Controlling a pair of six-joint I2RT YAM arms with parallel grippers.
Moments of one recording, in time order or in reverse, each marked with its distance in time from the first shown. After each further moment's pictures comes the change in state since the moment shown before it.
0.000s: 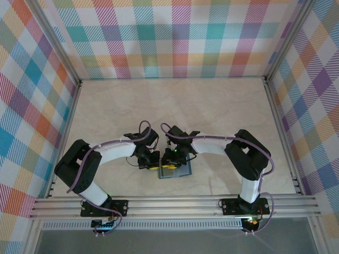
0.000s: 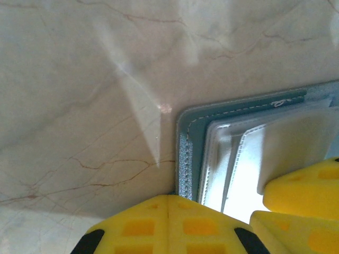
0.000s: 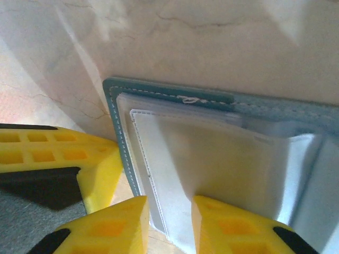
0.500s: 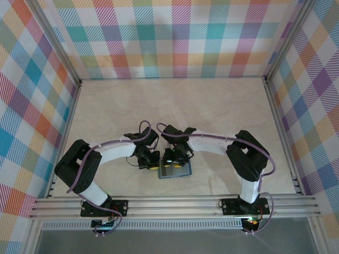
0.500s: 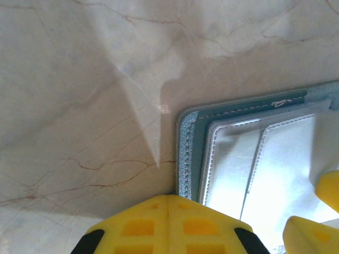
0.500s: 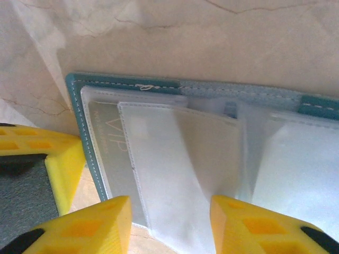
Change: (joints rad) left arm 0.000 0.000 0.000 0.001 0.000 0.000; right arm 0.046 0.005 0.133 -0.262 0.199 -0.059
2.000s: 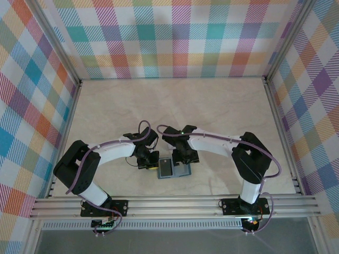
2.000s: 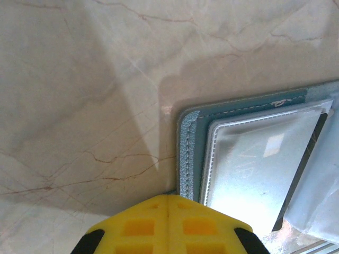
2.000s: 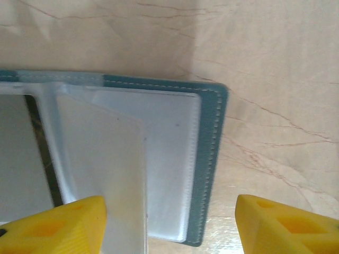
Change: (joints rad) left arm 0.000 -0.014 0.001 -0.022 -0.020 0.004; right arm 0.011 -0.042 0.049 -0.299 0.317 -0.075
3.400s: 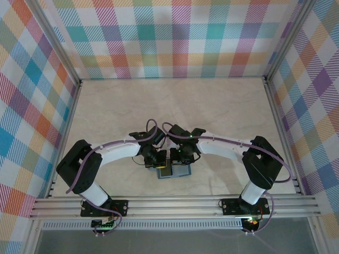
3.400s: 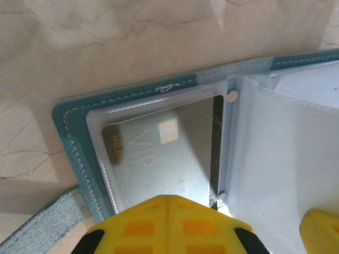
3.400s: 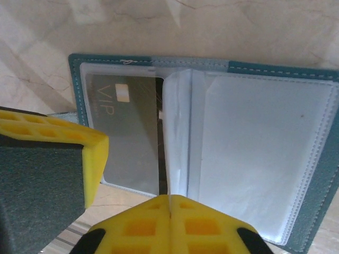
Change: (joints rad) left arm -0.086 0.025 0.080 0.007 0.027 -0.035; right arm -0.023 -0.118 -0.134 0.280 -0.261 0.051
